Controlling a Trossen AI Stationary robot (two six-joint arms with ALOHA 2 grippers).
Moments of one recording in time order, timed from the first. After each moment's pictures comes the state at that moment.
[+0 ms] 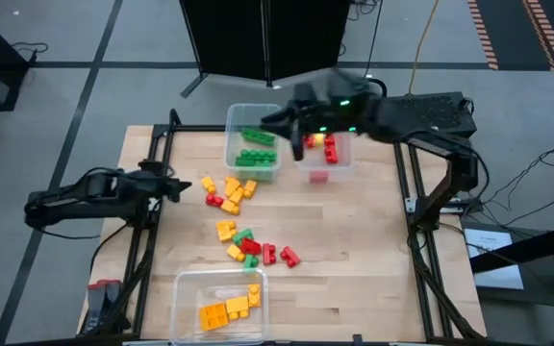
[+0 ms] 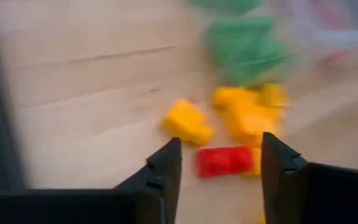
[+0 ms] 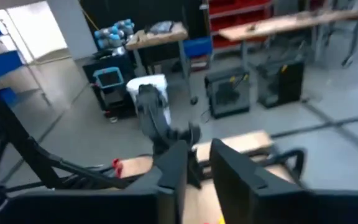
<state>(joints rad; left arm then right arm) 0.14 0.31 0.48 -1.02 -0.41 -0.98 -0.24 1.66 1.98 -0.45 -0.18 0.19</state>
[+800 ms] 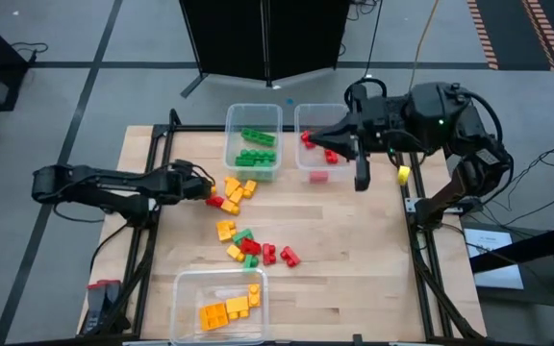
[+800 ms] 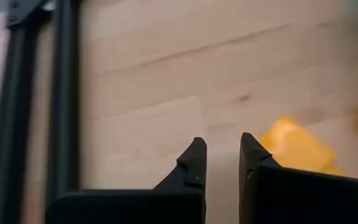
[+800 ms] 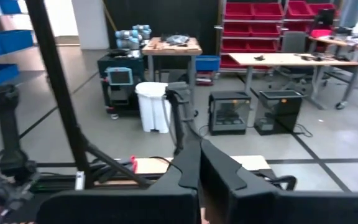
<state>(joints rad) 0.19 1.12 0.48 -0.74 -0.66 -1.07 0.09 1.58 2.35 -0.85 0.11 0.05</state>
